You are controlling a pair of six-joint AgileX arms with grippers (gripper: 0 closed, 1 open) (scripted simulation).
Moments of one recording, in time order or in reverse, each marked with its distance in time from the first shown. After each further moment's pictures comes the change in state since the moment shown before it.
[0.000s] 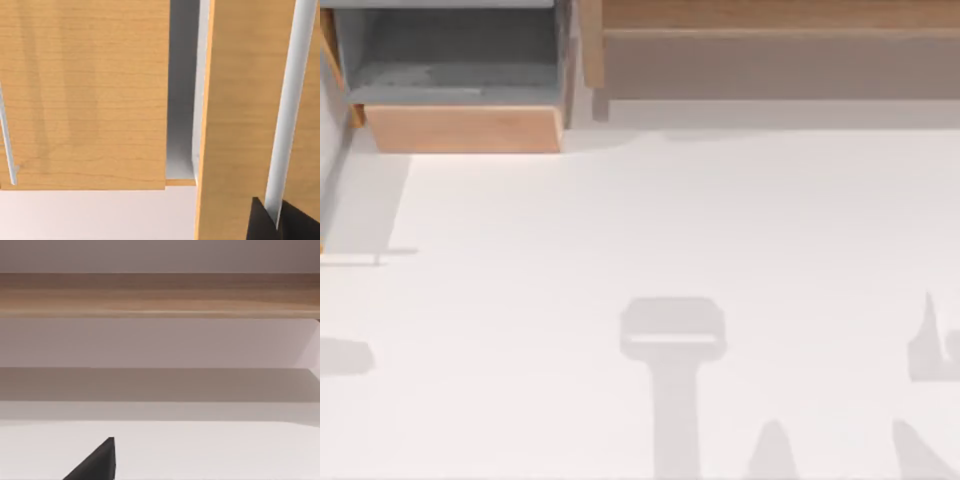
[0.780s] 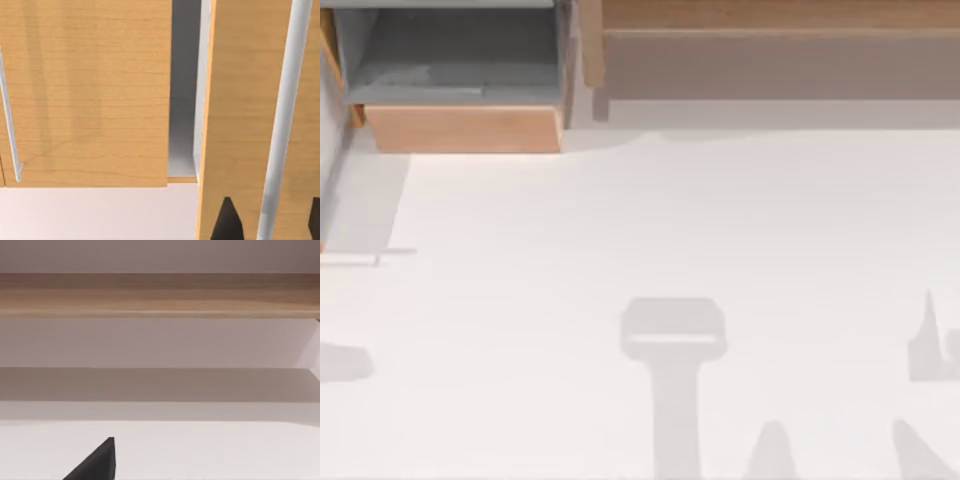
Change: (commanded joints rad) left arm 0.011 -0.007 -0.014 0.010 0.010 0.001; right arm 0.000 0.000 0.000 0.000 0.000 0.000
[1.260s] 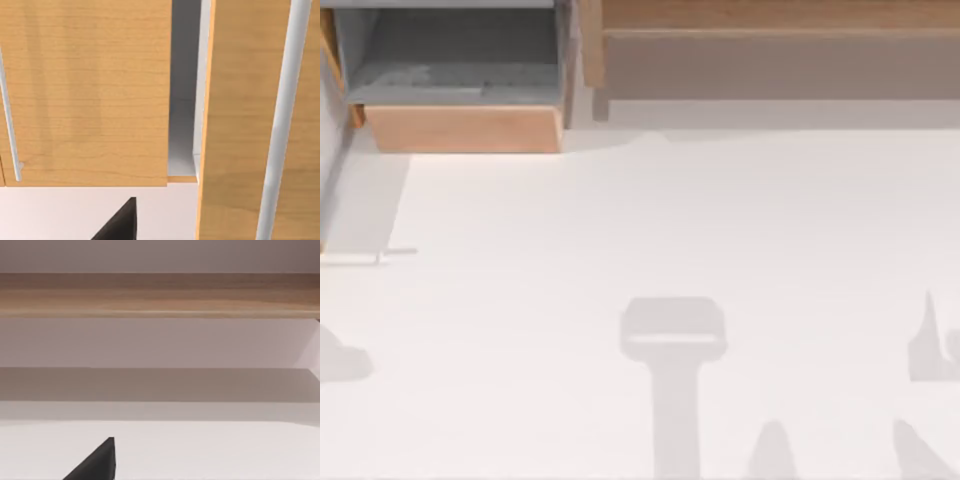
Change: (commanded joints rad) left arm 0.000 0.000 0.000 0.000 0.000 0.000; right arm 0.000 0.000 0.000 0.000 0.000 0.000
